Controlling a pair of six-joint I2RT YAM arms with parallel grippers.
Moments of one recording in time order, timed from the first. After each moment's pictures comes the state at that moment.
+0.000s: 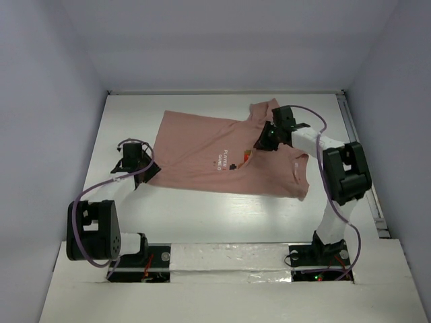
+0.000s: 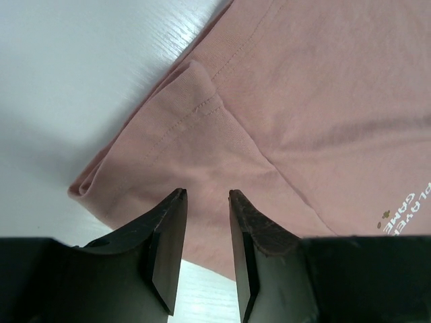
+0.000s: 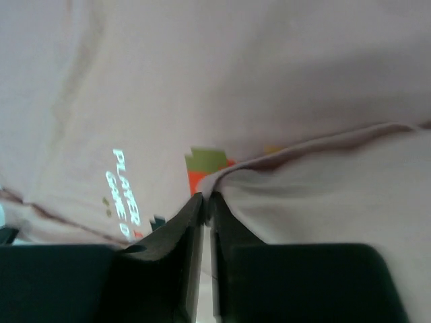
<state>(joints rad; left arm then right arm) 0.00 1.32 0.60 -0.15 0.01 -0.72 0.27 1.83 1.23 -0.29 -0.21 0.68</state>
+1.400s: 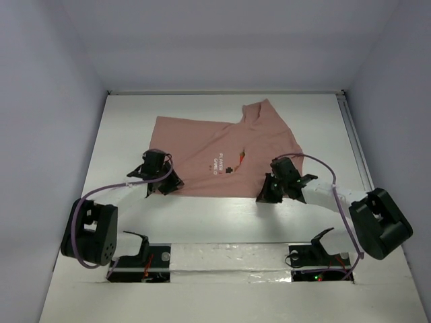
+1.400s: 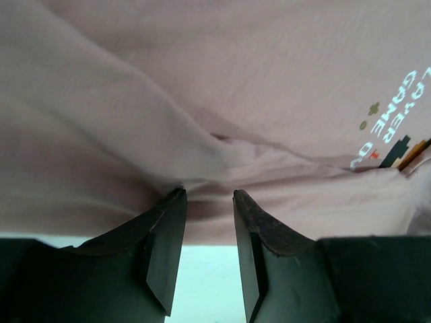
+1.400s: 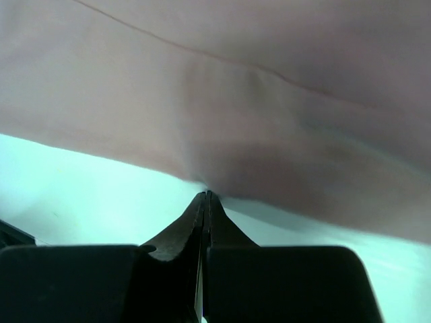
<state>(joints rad) -0.26 1.33 0.56 -0.21 0.10 -0.83 0.54 1.36 0.56 -0.19 -0.16 0.78</state>
